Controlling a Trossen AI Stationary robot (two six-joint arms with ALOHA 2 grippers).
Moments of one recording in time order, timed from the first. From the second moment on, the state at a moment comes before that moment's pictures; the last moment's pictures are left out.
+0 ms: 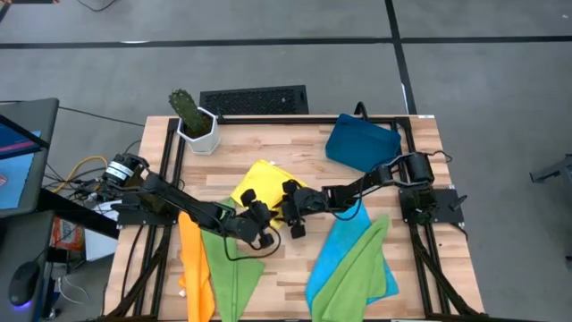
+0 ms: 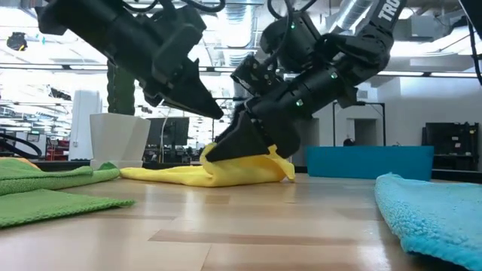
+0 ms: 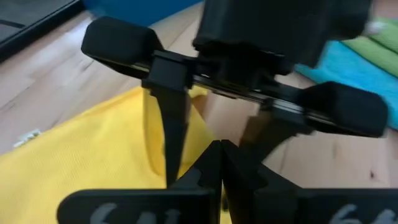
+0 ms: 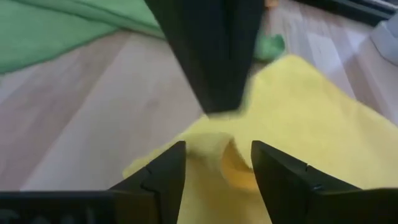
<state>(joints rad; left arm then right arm) -0.36 1.66 0.80 0.17 -0.67 -0.45 0.09 2.01 0.96 0.51 0.00 -0.30</state>
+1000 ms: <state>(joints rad) -0.38 1.66 0.80 0.17 -0.70 -0.41 0.00 1.79 0.92 0.01 0.09 -0.41</state>
